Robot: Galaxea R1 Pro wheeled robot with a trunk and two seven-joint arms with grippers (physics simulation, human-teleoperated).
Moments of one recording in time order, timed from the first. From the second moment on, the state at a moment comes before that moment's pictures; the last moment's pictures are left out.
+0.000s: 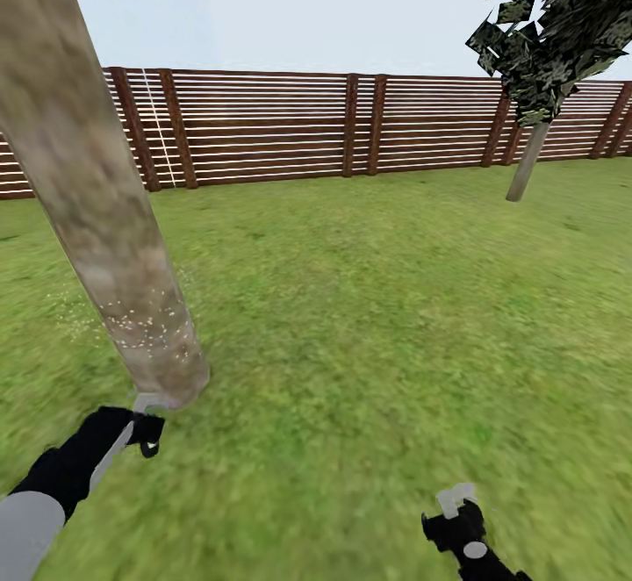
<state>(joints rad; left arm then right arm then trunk) -0.65 0.34 -0.19 -0.75 0.17 0.67 -0.04 -0.48 -0.02 -0.32 -0.26 0.64 -0.13 -0.08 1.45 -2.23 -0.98</state>
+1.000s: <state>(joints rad) -0.62 0.15 -0.75 -0.57 -0.21 0.26 -0.70 -0.48 0.03 0.19 -0.54 0.69 -0.13 0.71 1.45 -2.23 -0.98</state>
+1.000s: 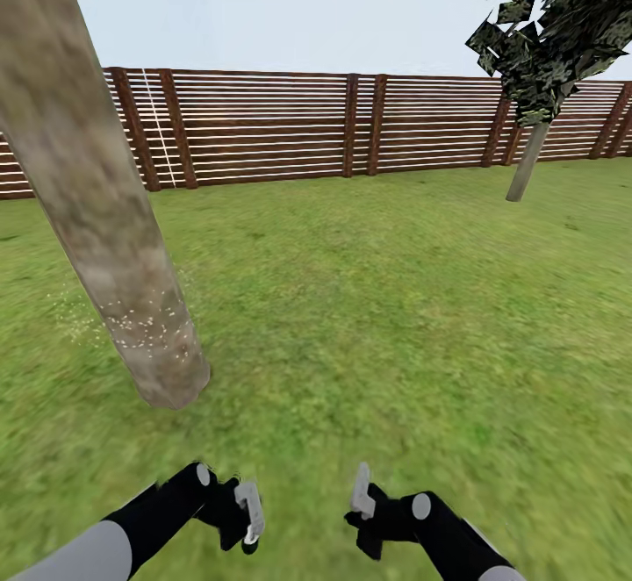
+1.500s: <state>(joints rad) -0.62 0.08 -0.76 -0.52 -0.31 0.25 -0.70 -0.49 0.09 0.20 -0.60 0.68 -0.13 0.82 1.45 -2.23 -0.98</state>
